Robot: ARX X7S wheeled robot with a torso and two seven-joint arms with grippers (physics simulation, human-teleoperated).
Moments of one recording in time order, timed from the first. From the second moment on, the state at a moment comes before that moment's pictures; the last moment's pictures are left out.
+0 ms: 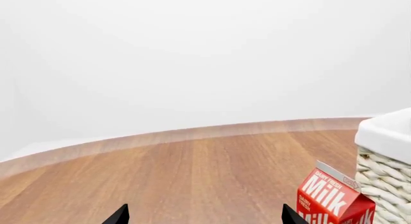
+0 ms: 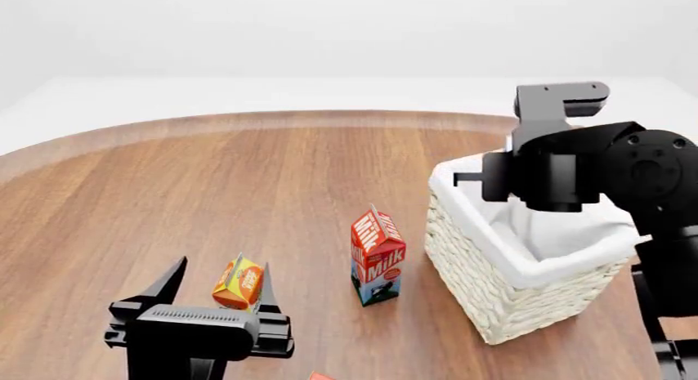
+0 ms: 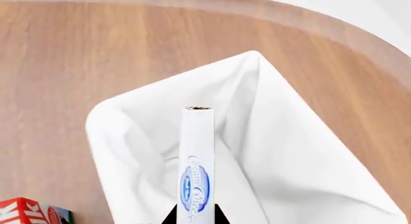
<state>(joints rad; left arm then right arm) 0.06 -0.38 0.29 0.72 -0.28 -0.48 -0.44 1.29 0.46 -0.56 0.45 1.41 1.22 1.02</state>
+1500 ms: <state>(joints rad) 0.05 -0.39 0.31 0.71 -0.29 -0.47 -0.45 1.36 0.44 -0.62 0.74 1.29 1.14 0.87</state>
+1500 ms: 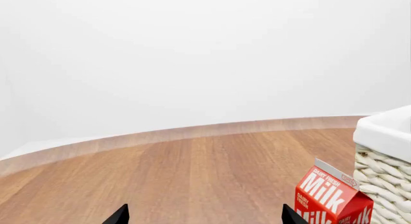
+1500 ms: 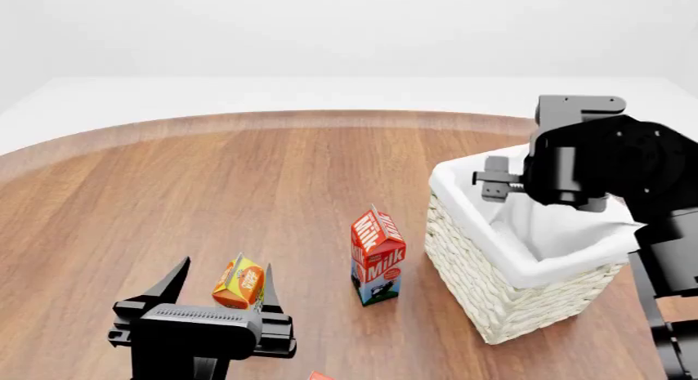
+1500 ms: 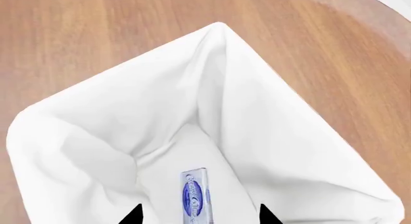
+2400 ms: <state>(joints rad) 0.05 -0.40 0.32 0.71 -0.30 -0.47 -0.47 1.13 0.65 -0.43 0.03 1.66 1.24 1.12</state>
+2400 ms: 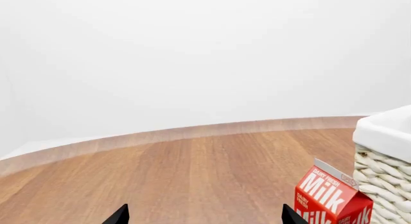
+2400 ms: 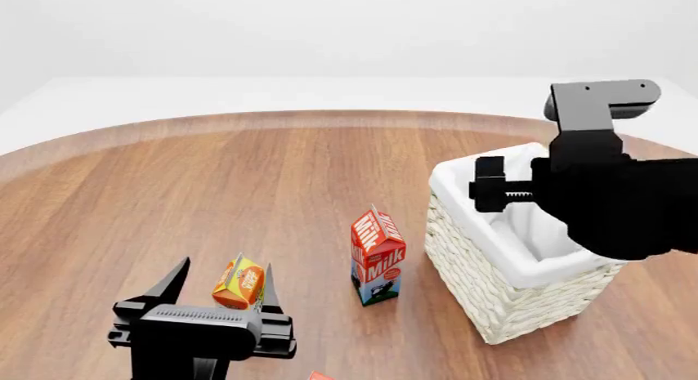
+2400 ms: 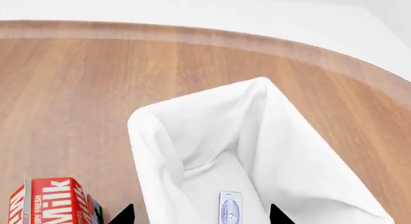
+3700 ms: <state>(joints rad) 0.04 -0.41 0.34 0.70 -0.31 -0.46 -0.48 0.85 0.83 -0.43 -0.79 1.72 1.35 0.70</state>
